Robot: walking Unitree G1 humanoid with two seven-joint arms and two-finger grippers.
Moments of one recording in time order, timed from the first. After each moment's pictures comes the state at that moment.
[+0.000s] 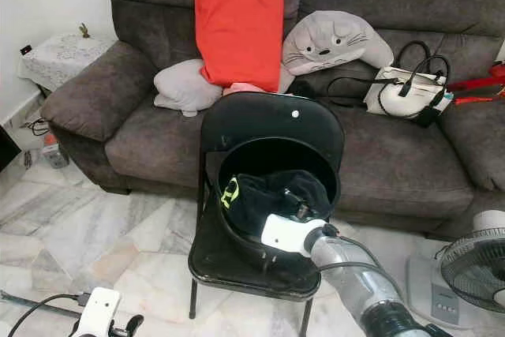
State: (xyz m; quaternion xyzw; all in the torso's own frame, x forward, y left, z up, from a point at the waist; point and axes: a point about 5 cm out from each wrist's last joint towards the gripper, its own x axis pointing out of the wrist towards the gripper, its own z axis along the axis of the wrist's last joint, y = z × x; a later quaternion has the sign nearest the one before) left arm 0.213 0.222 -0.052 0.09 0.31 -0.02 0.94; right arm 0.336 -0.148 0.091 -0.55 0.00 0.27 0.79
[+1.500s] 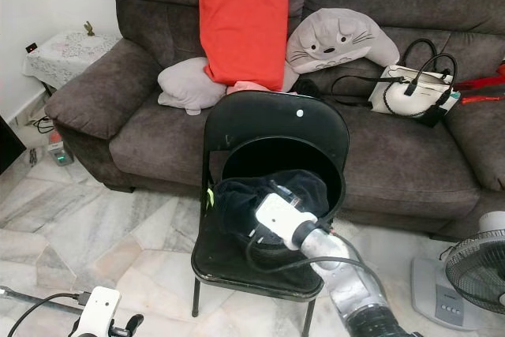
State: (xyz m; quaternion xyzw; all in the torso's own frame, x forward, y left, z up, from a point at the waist) left arm 0.214 0.222 -0.051 0.09 0.32 -0.02 0.94; right arm 0.331 -0.136 0.104 -0.32 0.02 0.29 0.90
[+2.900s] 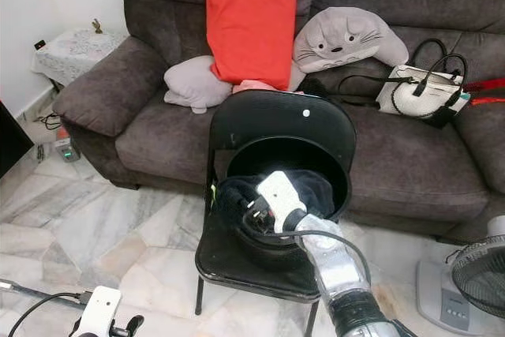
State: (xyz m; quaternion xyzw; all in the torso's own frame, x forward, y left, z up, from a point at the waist) left arm 0.215 0.222 -0.052 0.09 0.32 -0.02 0.94; right arm 0.343 -0.115 0.115 -0.15 0.04 0.35 0.92
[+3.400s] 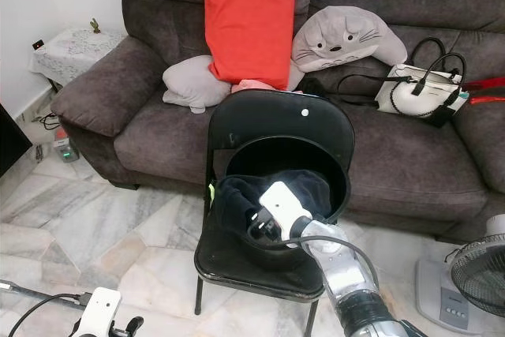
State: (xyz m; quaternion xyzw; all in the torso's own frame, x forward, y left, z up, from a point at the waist) left arm 0.213 0.222 -0.053 0.09 0.33 -0.02 0.94; right arm 0.341 -0.130 0.091 -0.22 0.10 0.34 0.91
